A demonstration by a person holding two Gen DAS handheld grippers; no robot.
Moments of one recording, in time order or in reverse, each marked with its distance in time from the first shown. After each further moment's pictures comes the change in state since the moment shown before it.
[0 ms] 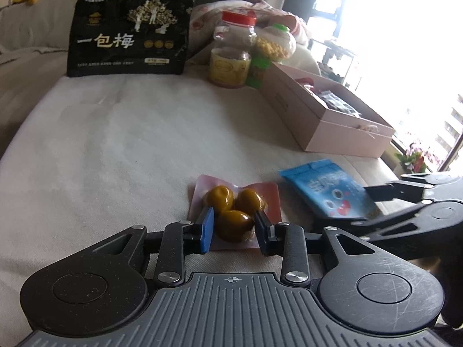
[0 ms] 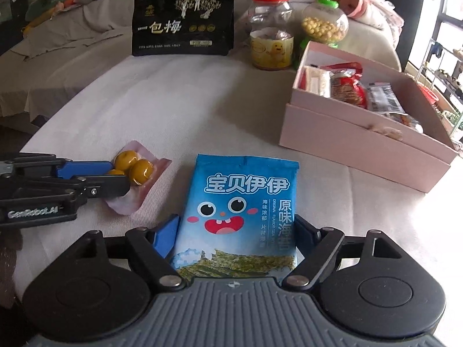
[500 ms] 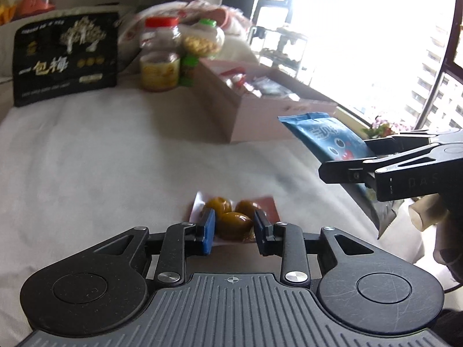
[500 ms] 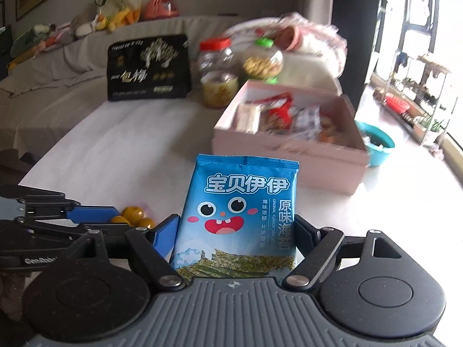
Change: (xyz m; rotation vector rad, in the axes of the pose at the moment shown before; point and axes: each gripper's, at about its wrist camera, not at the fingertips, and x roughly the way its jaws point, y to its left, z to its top) left arm -0.007 -0.063 -0.005 0.156 0.005 -0.132; right arm -0.075 -0.051 -0.015 0.079 -0.155 -0.086
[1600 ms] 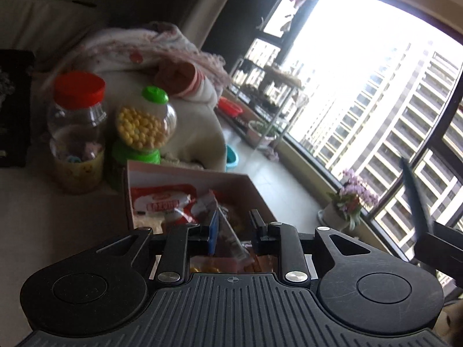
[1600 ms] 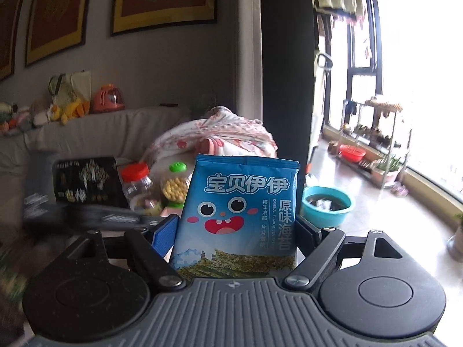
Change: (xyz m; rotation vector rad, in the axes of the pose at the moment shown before) left arm 0.122 -0.006 0.184 -0.204 -0.120 -0.173; right arm -0.035 -0.102 0.106 0.155 -0.296 -0.123
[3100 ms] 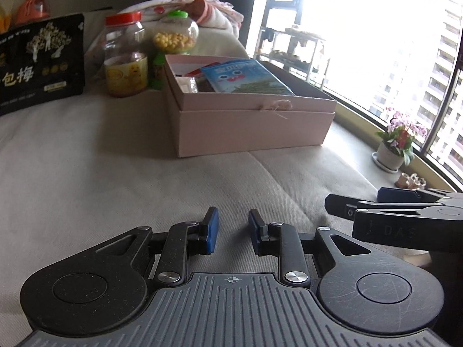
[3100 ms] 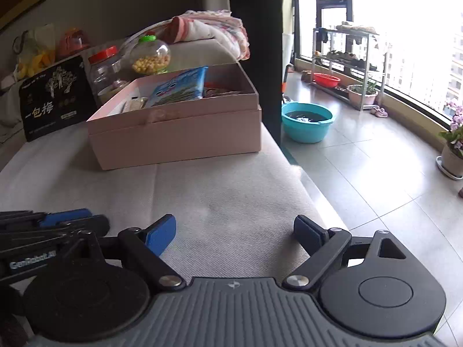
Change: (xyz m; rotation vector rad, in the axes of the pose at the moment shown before) left arm -0.037 -0.025 -0.178 0.225 0.089 0.257; right arm 0.022 0.005 -0.182 0.090 0.236 -0.118
